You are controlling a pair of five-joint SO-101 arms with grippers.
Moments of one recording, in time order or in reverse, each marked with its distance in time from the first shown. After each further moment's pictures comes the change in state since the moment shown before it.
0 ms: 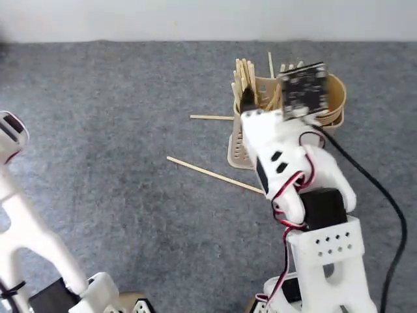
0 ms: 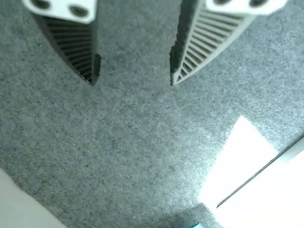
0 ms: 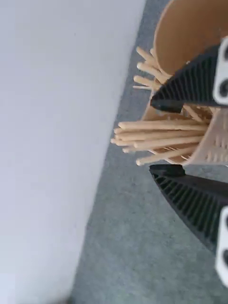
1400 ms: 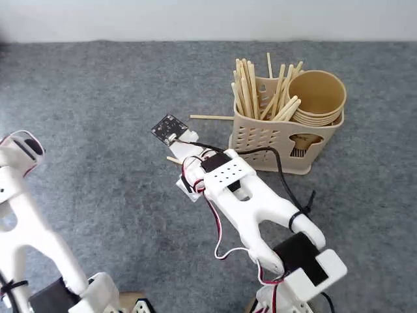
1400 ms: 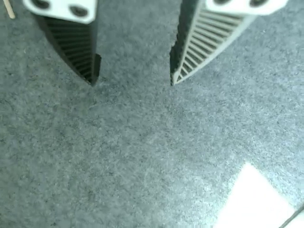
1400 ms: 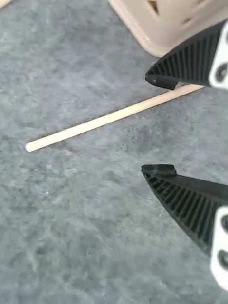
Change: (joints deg) left arm 0.0 0.0 13.5 -2.9 0.0; right arm -17.1 49.8 -0.1 -2.1 9.1
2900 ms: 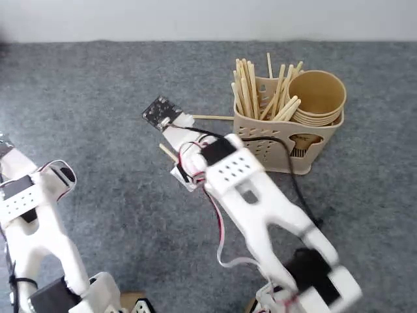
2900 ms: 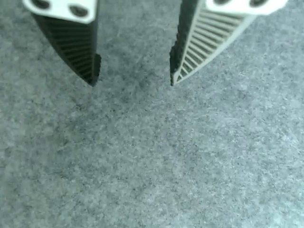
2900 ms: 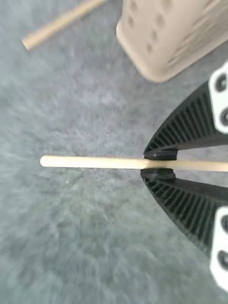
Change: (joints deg) left arm 2.9 0.0 27.4 -21.2 0.2; right arm -1.1 -11.3 -11.3 17.8 0.5
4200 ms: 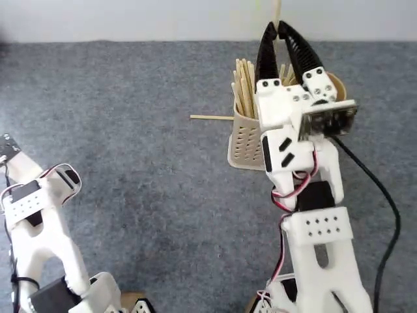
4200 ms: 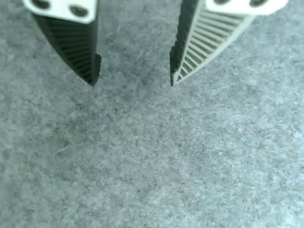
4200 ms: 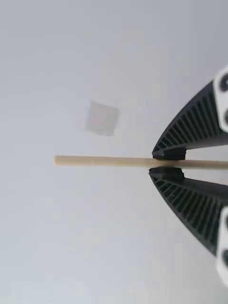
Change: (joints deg) left arm 1.1 0.0 4.7 -6.2 -0.4; right arm 24.9 -33.4 24.4 -74.2 -9.5
